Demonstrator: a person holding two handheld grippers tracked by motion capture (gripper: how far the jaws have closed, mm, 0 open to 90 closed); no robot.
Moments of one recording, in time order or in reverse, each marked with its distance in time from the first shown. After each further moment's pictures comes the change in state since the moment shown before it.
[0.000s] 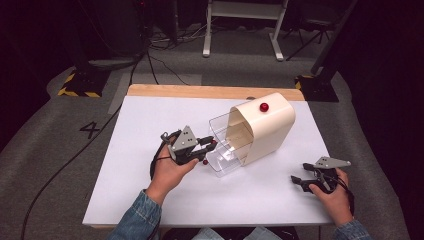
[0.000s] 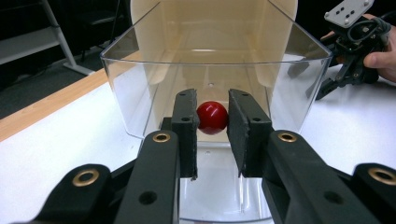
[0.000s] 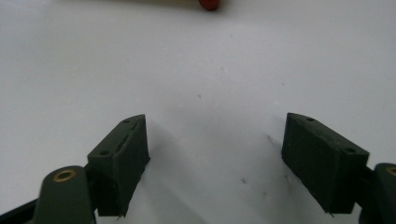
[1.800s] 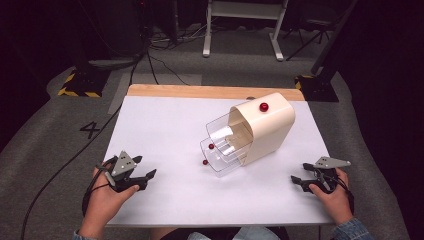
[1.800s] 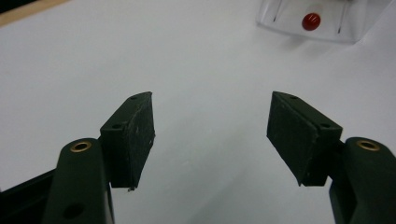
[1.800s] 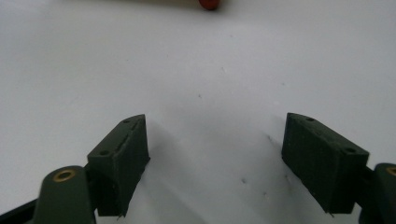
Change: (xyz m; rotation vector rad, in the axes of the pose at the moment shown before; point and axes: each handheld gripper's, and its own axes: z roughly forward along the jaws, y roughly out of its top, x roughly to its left) left arm 0.029 -0.095 -0.133 0.315 0.286 -0.151; right arm 0.000 0.000 0.000 0.001 -0.002 -0.001
